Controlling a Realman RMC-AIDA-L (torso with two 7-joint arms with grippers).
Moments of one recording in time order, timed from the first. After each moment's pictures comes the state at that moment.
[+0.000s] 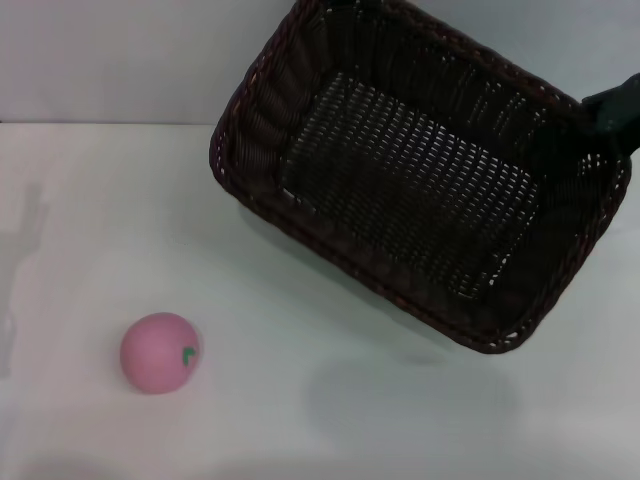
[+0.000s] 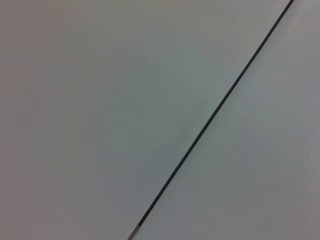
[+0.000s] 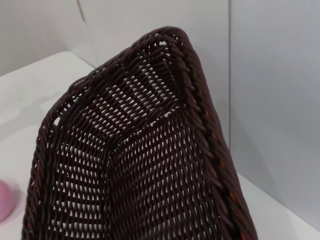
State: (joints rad) left arm -0.28 -2.07 -0.03 -0.12 1.32 1.60 -0.75; right arm 0.62 2.01 -0.80 -1.19 -2.27 -1.61 1.96
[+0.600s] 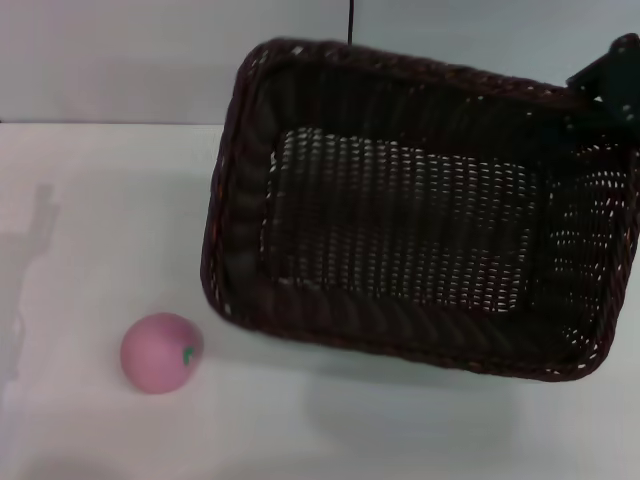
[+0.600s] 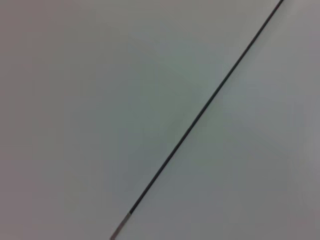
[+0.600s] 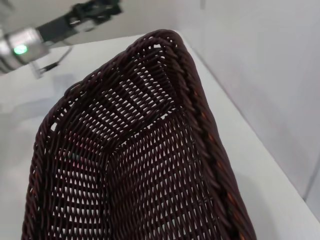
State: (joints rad) left arm -0.28 -2.07 0.00 -0.13 1.32 1.60 -0.75; right arm 0.83 1.84 -0.80 -0.91 -2.24 -1.79 1.66
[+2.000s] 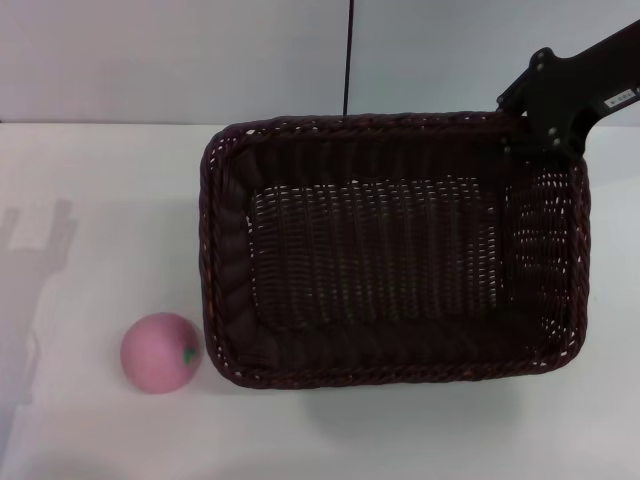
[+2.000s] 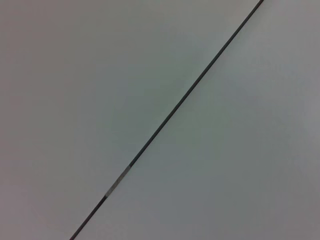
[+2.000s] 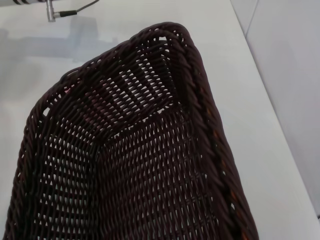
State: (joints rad) left arm -0.25 -2.07 0.07 -0.18 1.32 1.58 -0.75; right arm 0.98 1.86 -0.87 -0.66 -2.35 -1.62 1.40
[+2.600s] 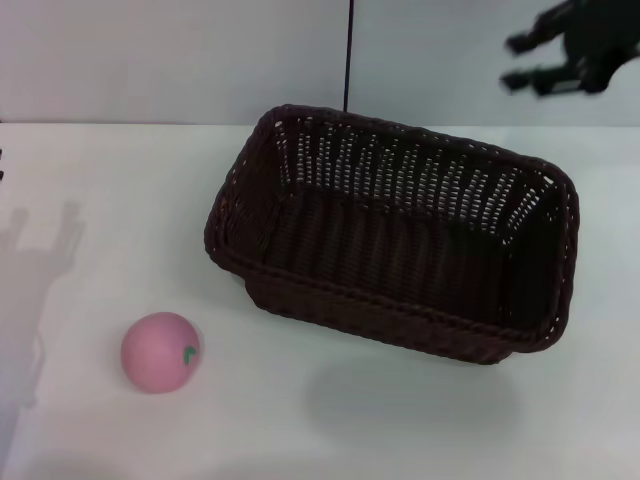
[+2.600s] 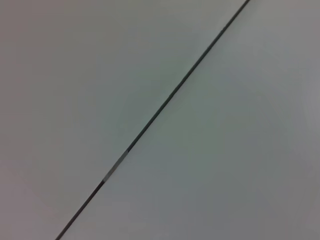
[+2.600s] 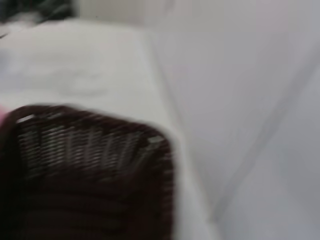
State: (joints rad) left arm -0.26 -2.07 0.09 -0.18 1.32 1.56 -0.75; right arm 0.95 1.82 -0.67 -0.62 -2.34 -1.50 1.33
